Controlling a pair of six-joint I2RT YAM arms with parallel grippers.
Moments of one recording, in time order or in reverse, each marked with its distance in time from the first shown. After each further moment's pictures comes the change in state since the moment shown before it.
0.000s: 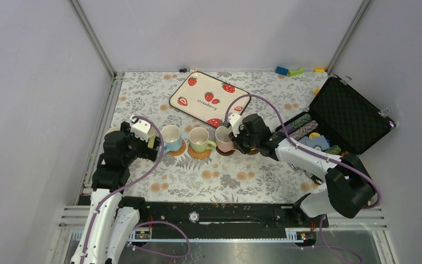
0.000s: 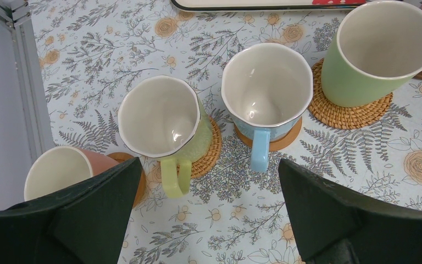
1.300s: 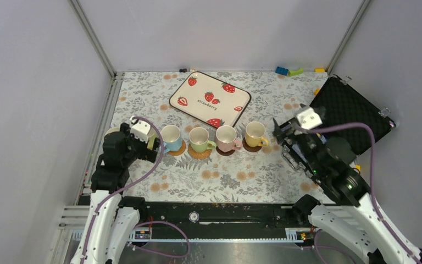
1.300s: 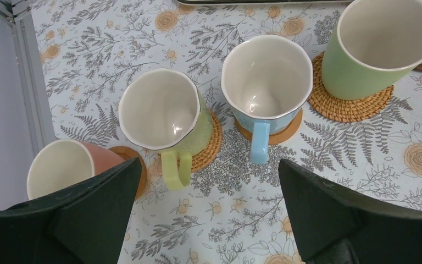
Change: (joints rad) left arm 0.000 -0.011 0.002 -0.017 -0.004 0.004; right arm 0.005 -0.771 0.075 -0.064 0.406 -0.187
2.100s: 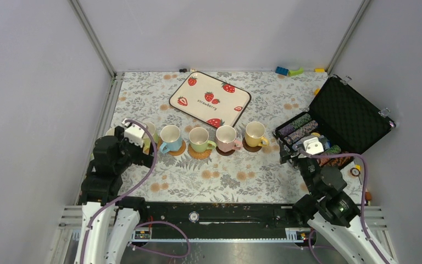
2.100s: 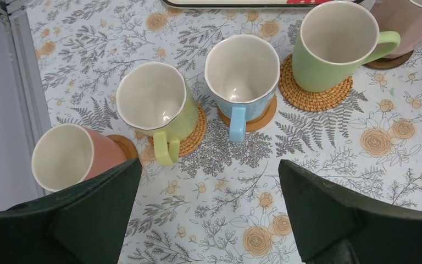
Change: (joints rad) left arm 0.000 -0.075 0.147 -0.241 0.030 -0.031; right arm -0.035 -0.486 -0.454 0.004 0.114 0.112
